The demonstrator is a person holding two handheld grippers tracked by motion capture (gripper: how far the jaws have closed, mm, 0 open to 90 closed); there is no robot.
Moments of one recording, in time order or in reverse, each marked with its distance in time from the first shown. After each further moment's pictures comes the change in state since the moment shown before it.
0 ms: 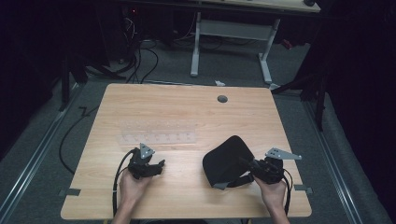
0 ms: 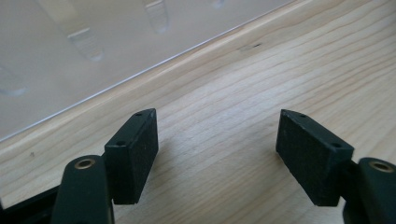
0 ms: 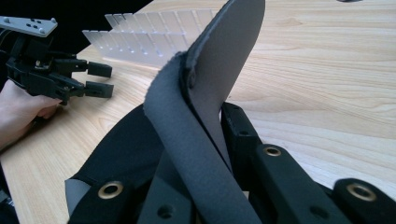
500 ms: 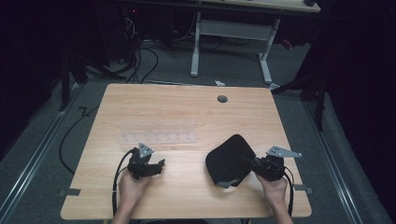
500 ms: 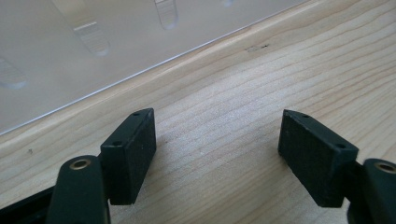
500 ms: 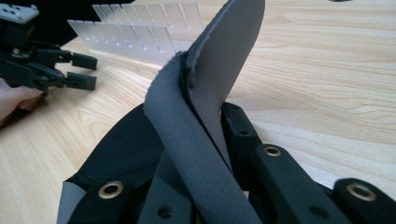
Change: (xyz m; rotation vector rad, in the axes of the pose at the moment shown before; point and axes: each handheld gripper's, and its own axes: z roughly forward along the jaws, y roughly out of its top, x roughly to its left) left arm 0.007 -0.001 0.006 -0.003 0.024 -0.036; right arm -0.019 -0.003 0.003 0.004 -0.007 -0.022
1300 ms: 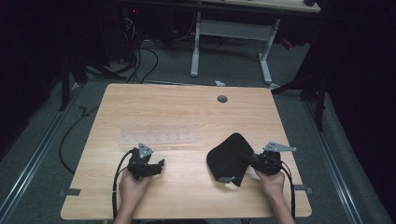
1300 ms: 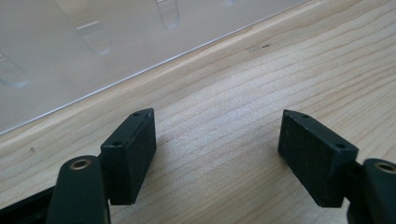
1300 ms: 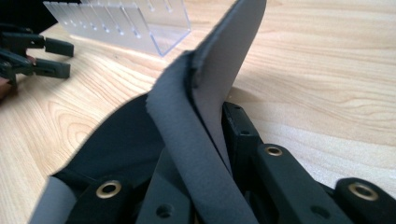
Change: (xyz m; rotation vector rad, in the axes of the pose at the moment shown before) left arm 0.000 0.000 0.000 -0.002 0.004 -0.002; right arm -0.026 -0.002 0.021 0.045 -0.012 -0.023
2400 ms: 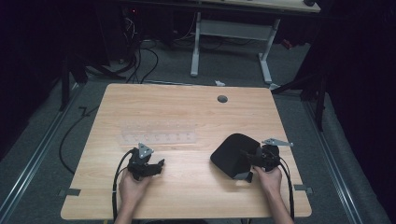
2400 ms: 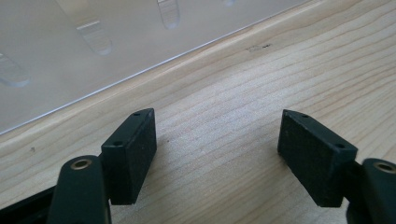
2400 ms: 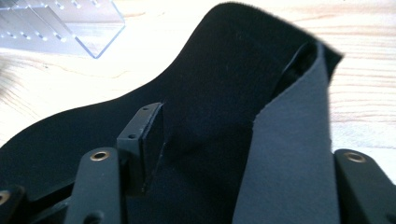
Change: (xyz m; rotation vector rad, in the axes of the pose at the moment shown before) left arm 0.000 0.000 0.000 0.001 0.001 0.002; right arm -0.021 0.000 0.020 0.061 -0.158 0.146
